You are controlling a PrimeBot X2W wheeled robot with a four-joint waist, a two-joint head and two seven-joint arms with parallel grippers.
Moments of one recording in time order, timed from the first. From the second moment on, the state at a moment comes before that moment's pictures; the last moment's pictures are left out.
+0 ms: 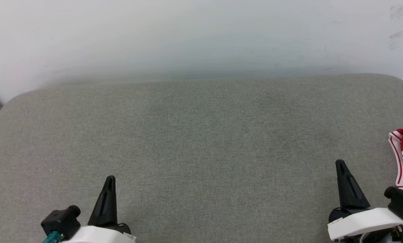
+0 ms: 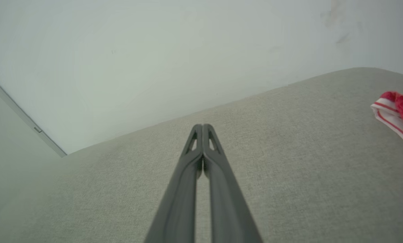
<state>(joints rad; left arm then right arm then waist) 0.09 0.06 -0.01 0.04 -0.40 -0.08 -0.20 0.00 -0.09 0.01 0.14 0.45 0.13 -0.19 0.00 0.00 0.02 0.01</state>
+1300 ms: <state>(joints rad) 0.00 0.08 0.01 0.14 -1.00 -0.10 -0.08 -0.04 -0.08 -0.04 0.19 1.01 0.13 -0.06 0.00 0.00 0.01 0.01</state>
